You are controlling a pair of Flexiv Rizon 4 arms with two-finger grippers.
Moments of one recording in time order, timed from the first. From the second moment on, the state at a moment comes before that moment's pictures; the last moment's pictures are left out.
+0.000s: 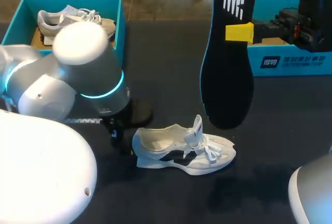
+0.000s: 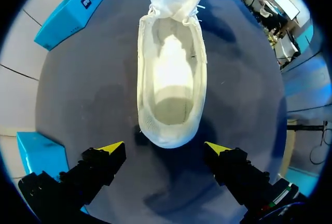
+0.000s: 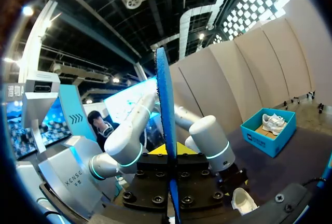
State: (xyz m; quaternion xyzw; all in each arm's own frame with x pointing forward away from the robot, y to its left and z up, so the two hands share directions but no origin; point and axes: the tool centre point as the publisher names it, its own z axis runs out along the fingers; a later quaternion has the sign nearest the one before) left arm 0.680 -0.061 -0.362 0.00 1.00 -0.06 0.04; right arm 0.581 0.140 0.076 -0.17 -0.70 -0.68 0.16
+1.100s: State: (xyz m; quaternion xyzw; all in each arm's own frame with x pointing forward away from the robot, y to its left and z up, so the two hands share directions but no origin) left arm 0.694 -0.142 -0.318 0.03 1.00 -0.06 0.05; right arm 0.581 0.140 0.076 -0.17 -0.70 -0.68 0.16
